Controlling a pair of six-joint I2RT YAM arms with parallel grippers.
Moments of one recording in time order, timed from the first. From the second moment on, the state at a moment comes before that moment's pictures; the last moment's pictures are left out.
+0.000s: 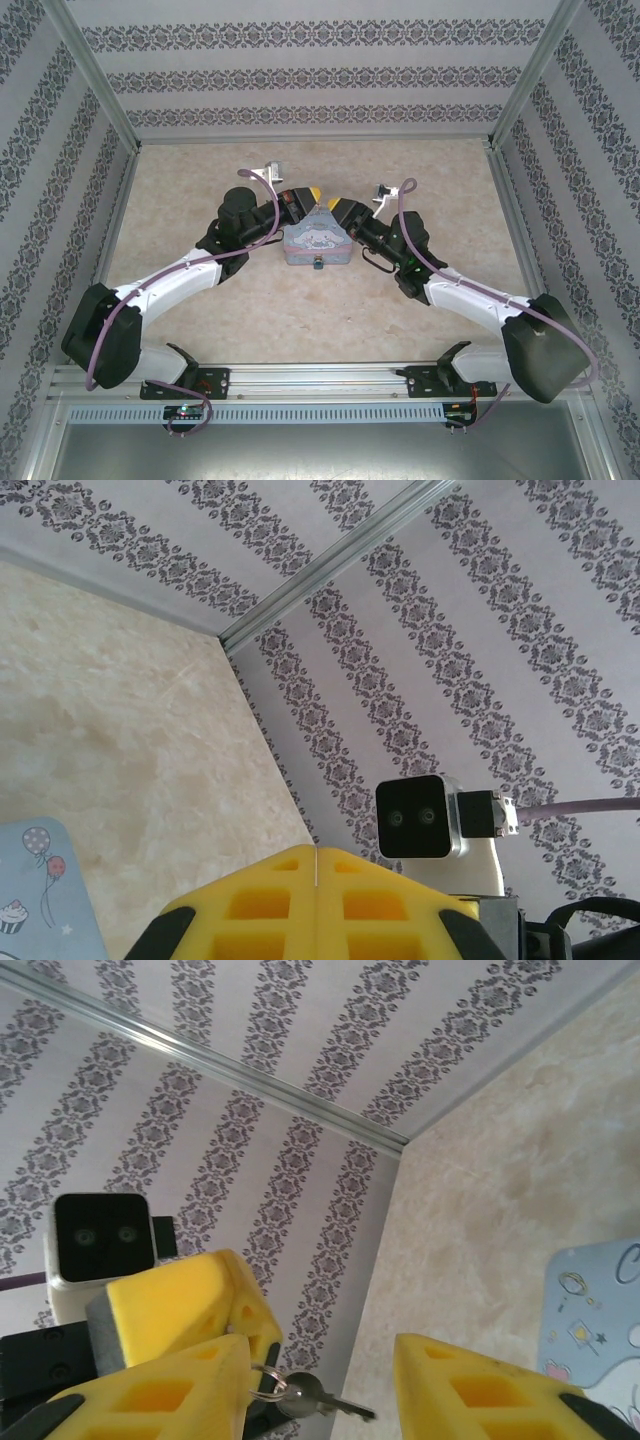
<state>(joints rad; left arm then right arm) -0.55 1.38 0.85 0.49 0.32 -0.91 0.58 1.29 0.61 0.69 -0.24 1.16</state>
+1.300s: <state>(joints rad) -0.55 1.40 0.83 0.57 0.30 -0.99 0.62 1.41 0.66 0.86 -0.26 1.20</state>
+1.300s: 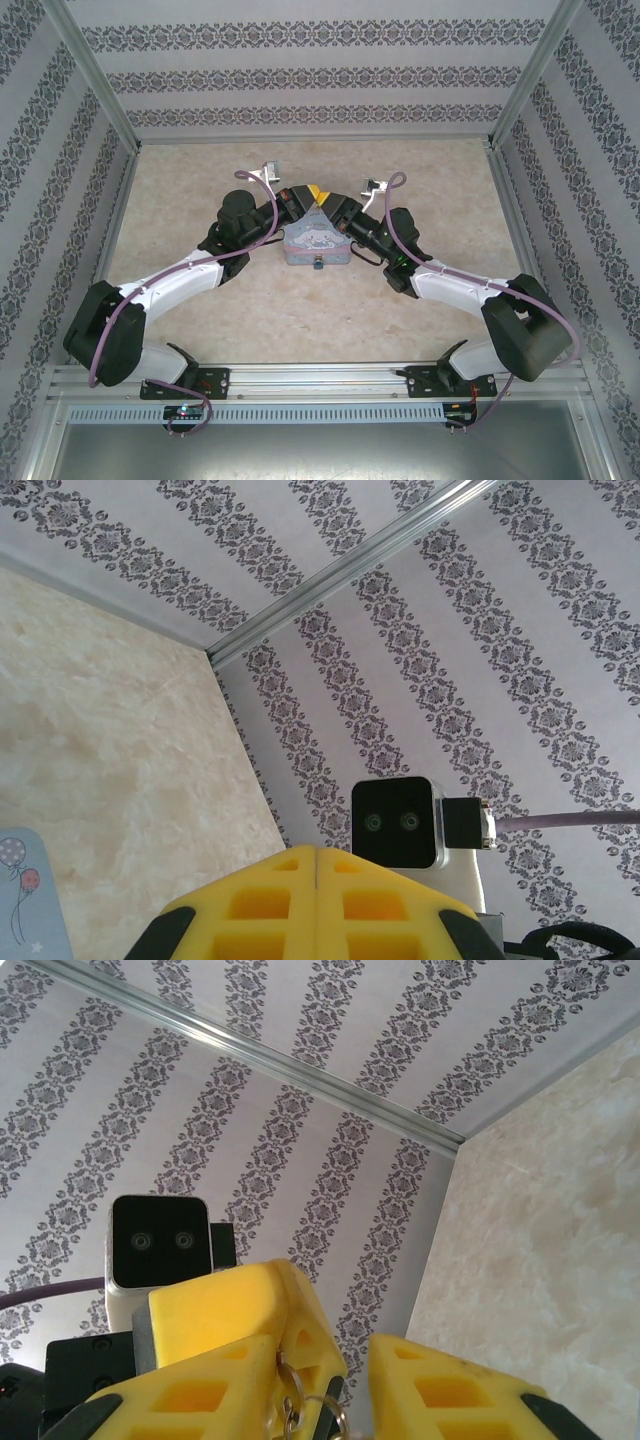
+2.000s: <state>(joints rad) -0.55 1.40 0.83 0.58 0.28 -1.00 0.64 1.43 0.65 0.92 -0.28 1.23</state>
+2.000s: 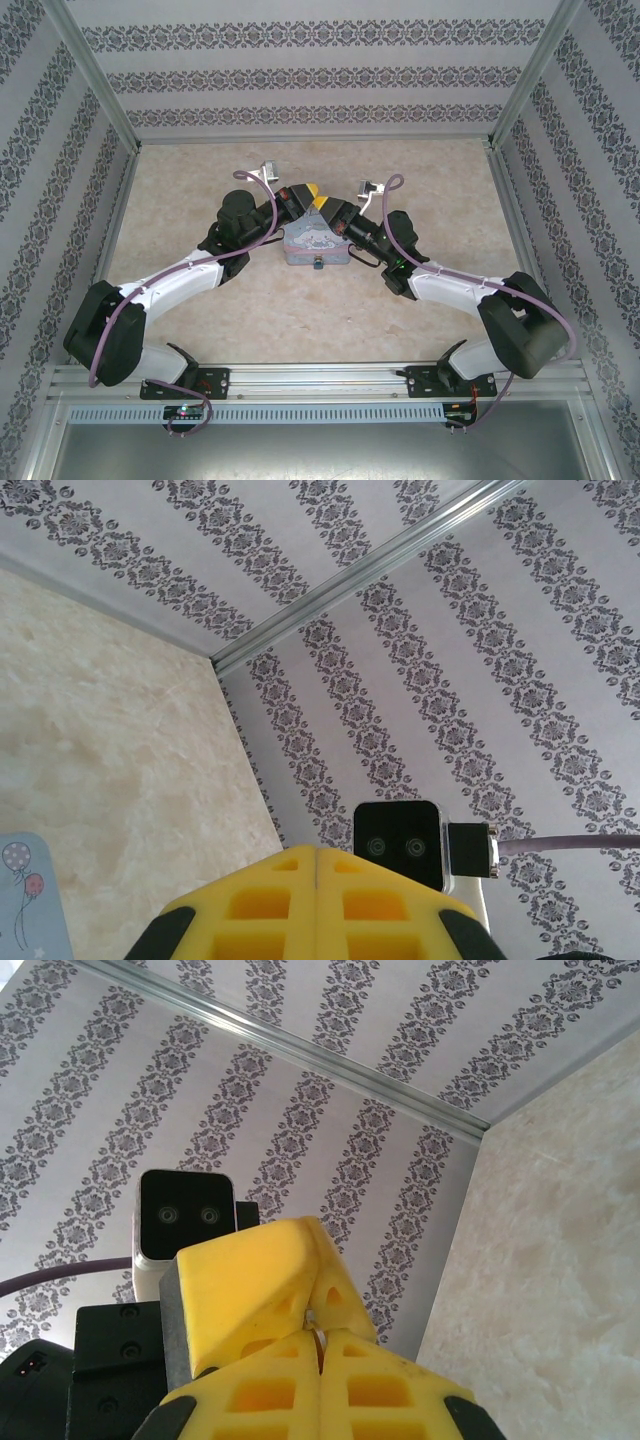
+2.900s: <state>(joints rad) -0.55 1.40 0.83 0.57 0.26 -1.01 0.63 1.44 0.62 0.97 -0.28 1.26</state>
